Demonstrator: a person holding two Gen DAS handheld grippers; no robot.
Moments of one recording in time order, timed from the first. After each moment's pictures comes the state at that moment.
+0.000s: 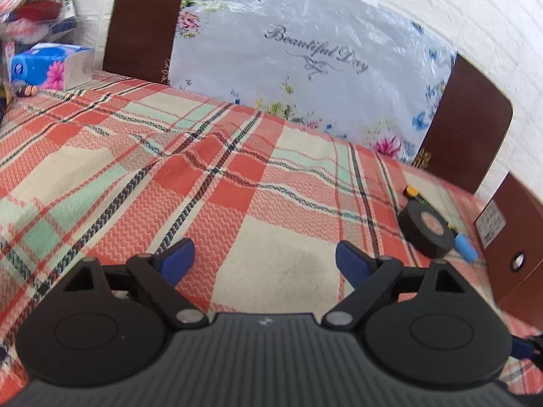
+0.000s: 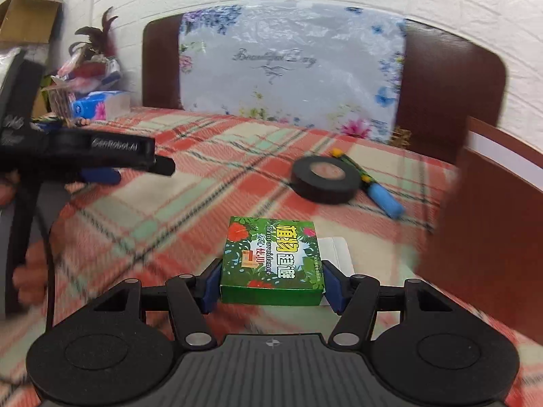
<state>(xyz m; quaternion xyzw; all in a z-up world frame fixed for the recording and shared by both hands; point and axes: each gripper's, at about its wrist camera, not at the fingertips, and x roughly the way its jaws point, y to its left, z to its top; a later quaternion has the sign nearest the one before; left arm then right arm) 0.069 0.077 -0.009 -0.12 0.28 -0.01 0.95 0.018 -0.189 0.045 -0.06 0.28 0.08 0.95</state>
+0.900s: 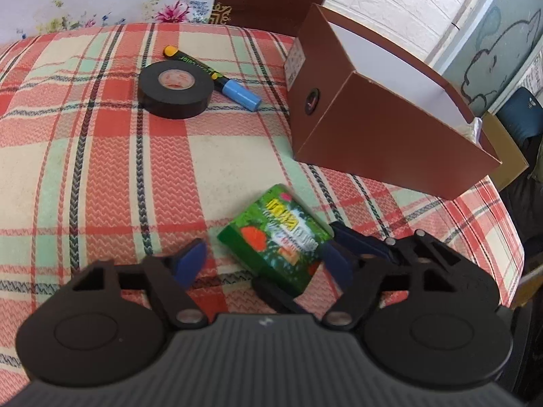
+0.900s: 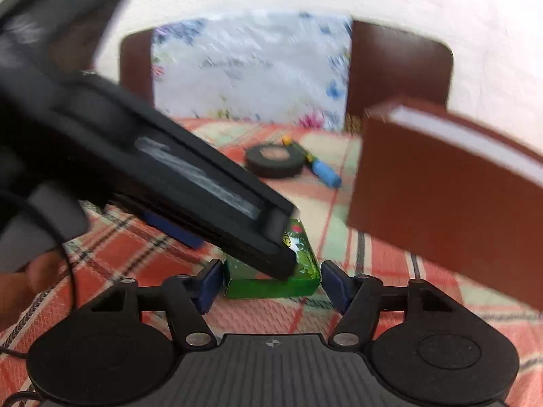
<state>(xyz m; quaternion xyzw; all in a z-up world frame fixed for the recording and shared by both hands) 0.042 -0.074 0.011 -0.05 0.45 -0.27 0.85 -0.016 -0.219 0.040 -0.05 0.26 0.05 0.96</state>
